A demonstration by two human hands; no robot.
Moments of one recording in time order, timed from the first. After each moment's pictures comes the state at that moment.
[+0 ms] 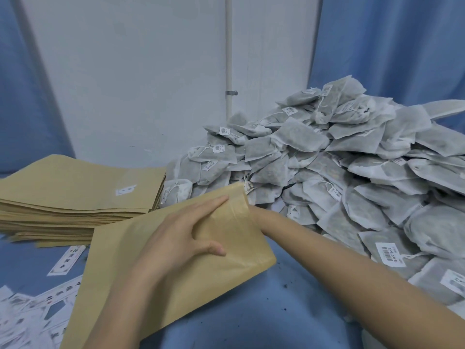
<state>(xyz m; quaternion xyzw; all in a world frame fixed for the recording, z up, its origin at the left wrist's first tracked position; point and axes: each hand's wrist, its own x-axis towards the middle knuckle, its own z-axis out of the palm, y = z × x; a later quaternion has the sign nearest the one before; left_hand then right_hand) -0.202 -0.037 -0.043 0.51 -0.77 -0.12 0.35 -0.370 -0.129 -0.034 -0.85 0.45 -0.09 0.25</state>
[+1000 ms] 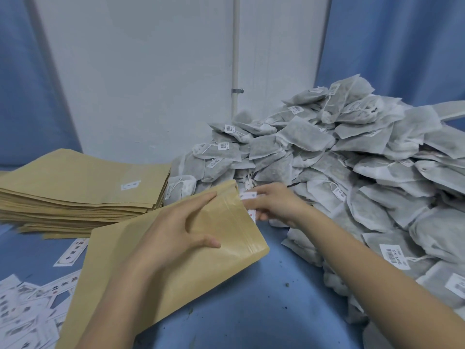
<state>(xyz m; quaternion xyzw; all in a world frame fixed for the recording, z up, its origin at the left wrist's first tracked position) -0.196 -0.034 -0.043 0.55 -0.73 -0.12 0.39 -0.408 -0.132 -0.022 -0.69 0.43 -0.30 0.50</state>
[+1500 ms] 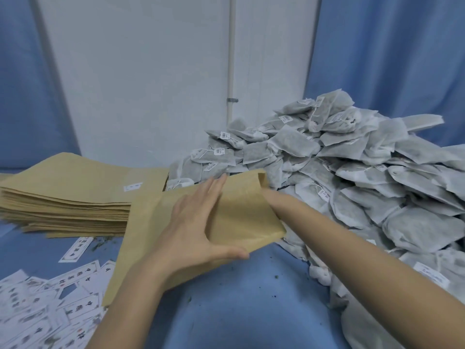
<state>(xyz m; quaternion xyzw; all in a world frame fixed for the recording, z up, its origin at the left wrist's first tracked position) -0.230 0.001 -0.021 0.51 -0.79 -0.06 0.34 -0.389 -0.079 0.031 -0.77 0.54 -0.12 0.32</state>
